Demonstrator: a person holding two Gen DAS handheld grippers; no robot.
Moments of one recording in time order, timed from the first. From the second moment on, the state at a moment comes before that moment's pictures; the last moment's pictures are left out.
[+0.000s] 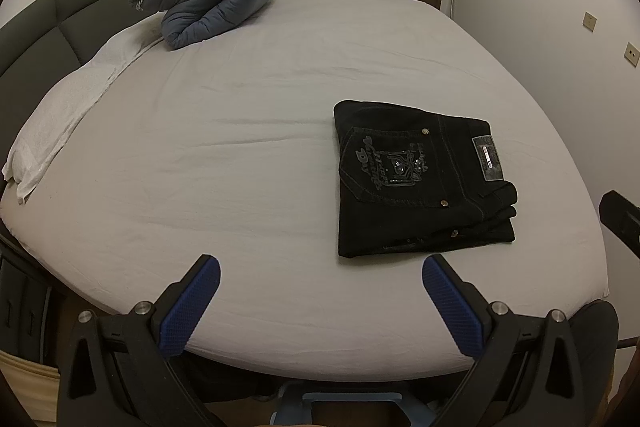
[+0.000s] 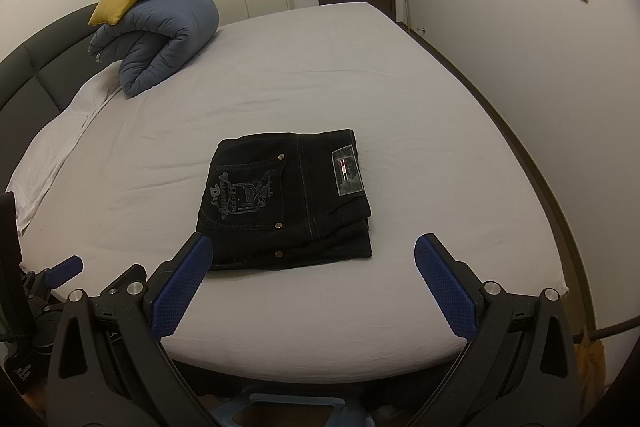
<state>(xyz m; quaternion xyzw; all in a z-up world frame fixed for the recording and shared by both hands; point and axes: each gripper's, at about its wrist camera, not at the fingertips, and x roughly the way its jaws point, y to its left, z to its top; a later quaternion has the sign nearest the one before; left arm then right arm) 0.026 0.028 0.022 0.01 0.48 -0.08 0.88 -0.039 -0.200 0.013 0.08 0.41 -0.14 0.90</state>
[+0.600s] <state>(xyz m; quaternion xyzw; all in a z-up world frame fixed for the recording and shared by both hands) 0.025 0.032 0.022 0.02 0.48 -0.09 0.87 -0.042 -0.201 0.012 0.08 0.42 -0.14 0.90</state>
